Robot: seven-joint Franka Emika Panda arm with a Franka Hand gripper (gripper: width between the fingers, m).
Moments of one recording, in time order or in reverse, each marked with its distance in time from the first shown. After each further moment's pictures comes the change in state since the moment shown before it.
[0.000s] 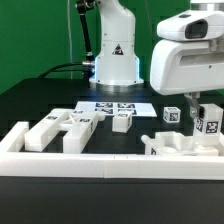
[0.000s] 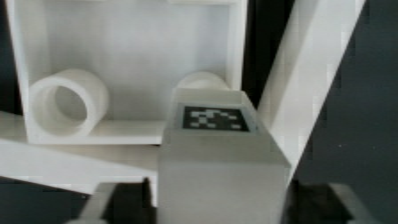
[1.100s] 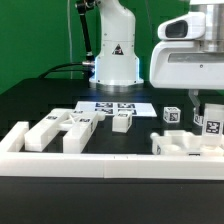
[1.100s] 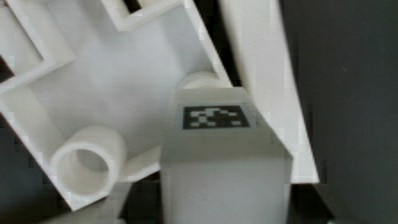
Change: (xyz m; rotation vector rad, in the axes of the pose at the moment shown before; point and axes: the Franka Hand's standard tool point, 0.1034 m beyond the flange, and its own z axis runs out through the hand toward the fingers) arm 0.001 -0.006 0.001 0.050 0.025 0.769
